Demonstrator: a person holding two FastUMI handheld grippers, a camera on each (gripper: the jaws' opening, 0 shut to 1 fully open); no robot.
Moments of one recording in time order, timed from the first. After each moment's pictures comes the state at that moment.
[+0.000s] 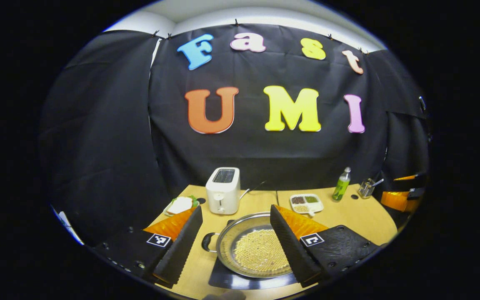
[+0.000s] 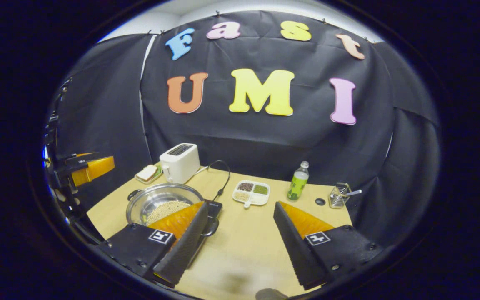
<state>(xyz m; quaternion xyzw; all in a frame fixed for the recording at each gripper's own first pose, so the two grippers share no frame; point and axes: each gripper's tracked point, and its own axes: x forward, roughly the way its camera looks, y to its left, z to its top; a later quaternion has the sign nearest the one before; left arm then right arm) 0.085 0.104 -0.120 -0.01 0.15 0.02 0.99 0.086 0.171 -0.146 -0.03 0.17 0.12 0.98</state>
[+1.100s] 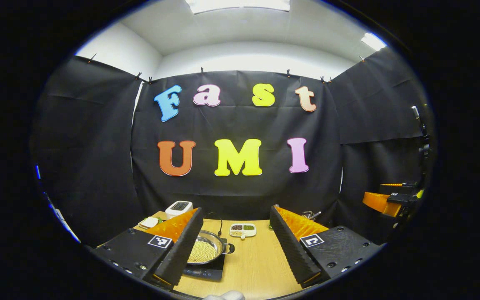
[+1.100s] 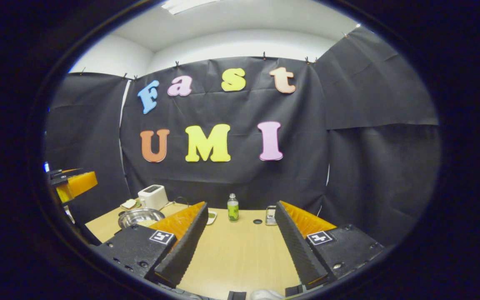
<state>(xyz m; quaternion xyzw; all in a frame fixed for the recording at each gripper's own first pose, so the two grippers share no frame) -0.087 -0.115 0.009 0.00 0.03 -0.02 1.00 -0.071 -0.065 -0.039 0.02 0.00 0.04 1.00</state>
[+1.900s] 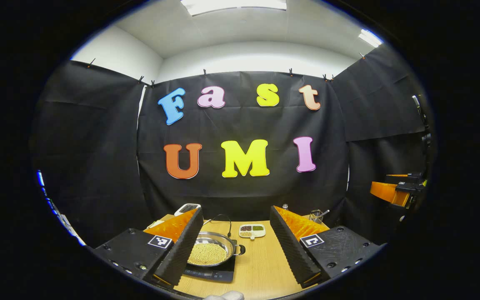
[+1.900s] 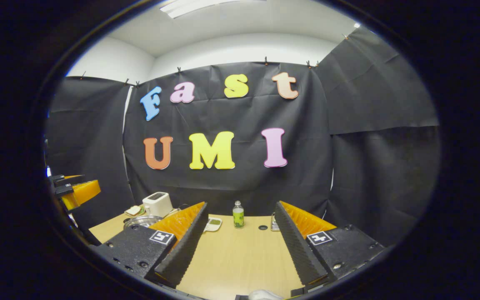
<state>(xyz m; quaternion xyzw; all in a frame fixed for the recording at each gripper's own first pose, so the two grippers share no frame) -0.076 -0.092 0.014 0.02 0.02 -0.01 1.00 -0.063 -0.048 -0.018 0.02 -0.01 0.05 1.00</state>
